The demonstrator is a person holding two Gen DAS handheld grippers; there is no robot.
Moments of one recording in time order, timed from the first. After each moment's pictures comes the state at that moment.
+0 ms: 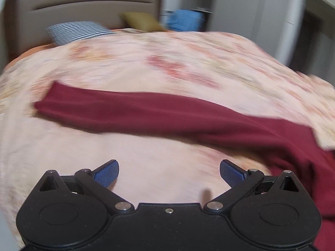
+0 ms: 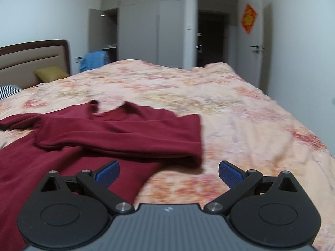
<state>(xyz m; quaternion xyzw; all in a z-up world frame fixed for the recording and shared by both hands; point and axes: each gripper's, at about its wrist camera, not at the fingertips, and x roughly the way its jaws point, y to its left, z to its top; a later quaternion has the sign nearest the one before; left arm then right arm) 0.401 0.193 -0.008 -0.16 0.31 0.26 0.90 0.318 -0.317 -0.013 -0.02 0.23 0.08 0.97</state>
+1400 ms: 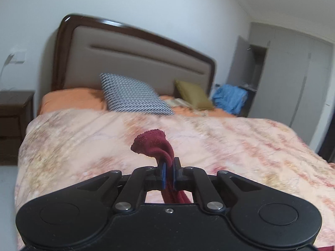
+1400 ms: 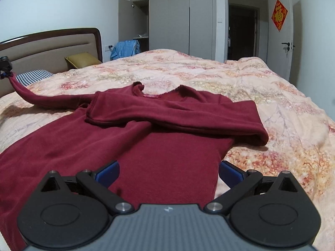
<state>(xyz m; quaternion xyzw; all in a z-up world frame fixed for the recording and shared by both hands) 0.403 0.317 0.095 -0.17 0.10 0.37 0.91 0.279 -0.253 -0.025 -0.03 0.25 0.15 0.96</state>
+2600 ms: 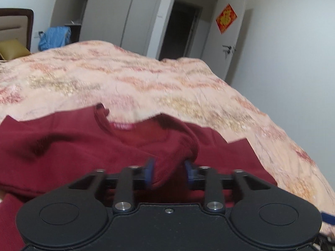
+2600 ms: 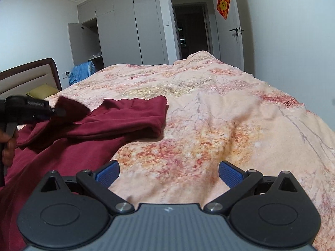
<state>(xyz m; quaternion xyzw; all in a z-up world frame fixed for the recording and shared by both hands) 0.456 -0.071 -0.019 -0.09 0.26 -0.11 0.96 0.275 -0.395 -0.036 0.08 0.24 0.05 0.97</state>
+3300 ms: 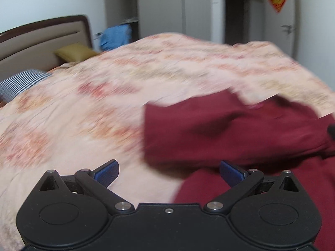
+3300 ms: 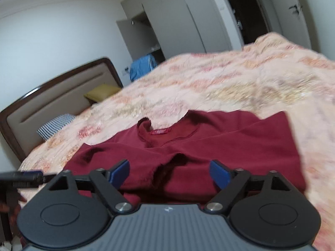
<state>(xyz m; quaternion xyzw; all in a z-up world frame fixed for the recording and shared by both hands) 0.395 0.089 -0.009 0.00 0.32 0.10 0.94 0.420 -0.282 -0.007 0.14 0.28 0.25 0.92</state>
